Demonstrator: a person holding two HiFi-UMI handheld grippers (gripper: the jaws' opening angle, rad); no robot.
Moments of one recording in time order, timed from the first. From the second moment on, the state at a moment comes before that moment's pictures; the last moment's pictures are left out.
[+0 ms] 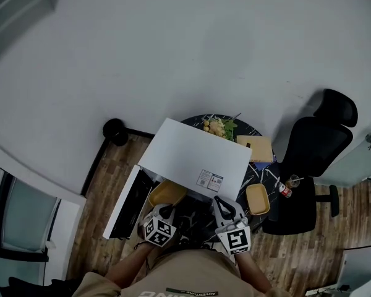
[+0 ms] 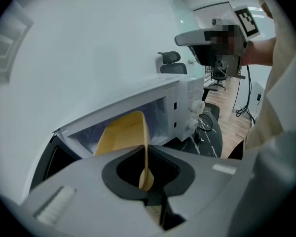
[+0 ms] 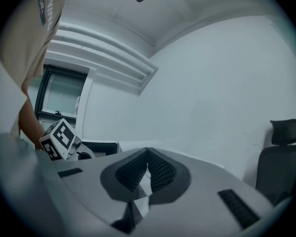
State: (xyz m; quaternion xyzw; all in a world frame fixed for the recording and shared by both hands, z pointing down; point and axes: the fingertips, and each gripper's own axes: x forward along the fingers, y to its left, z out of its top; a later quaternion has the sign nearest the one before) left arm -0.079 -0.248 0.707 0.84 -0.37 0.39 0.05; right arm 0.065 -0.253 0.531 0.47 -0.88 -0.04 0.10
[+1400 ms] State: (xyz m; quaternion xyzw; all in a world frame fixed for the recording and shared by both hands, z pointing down) left arm -0.119 -0.193 0.614 0.85 -0.38 0.35 0.05; right arm 0.062 -0.235 0.537 0.46 -0.88 -0.03 0.12
